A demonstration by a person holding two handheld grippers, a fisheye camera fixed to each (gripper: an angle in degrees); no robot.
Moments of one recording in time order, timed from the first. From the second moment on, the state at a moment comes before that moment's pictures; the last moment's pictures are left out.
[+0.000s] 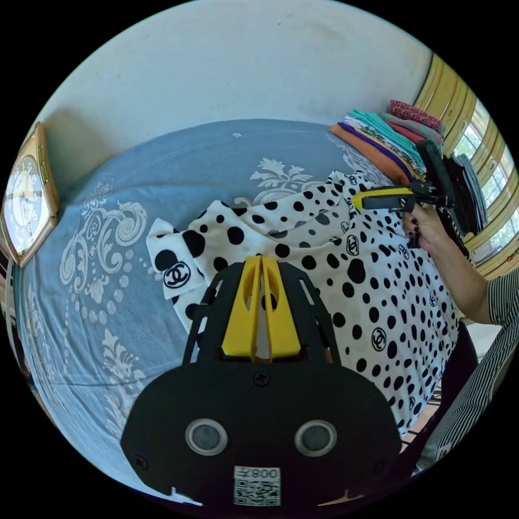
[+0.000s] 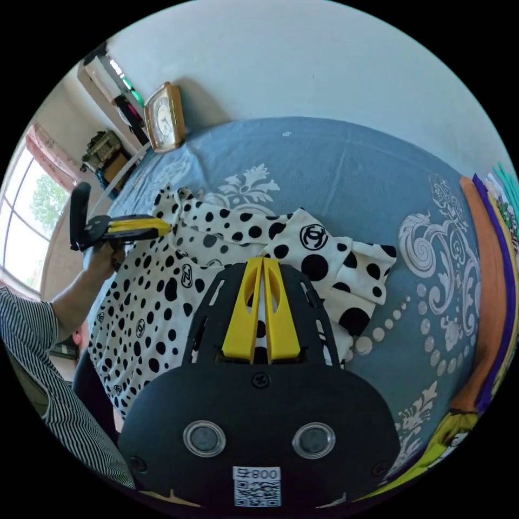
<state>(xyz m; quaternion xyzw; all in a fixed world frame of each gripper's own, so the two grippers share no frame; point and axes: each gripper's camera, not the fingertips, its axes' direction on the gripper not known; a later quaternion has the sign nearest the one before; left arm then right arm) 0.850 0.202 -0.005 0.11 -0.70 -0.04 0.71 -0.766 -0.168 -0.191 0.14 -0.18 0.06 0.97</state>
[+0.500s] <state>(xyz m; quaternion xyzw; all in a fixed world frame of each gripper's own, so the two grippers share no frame) 0.991 0.438 0.021 0.19 -0.65 -0.11 0.72 -0.684 0.009 -0.326 0.12 -0.21 0.16 0.96</state>
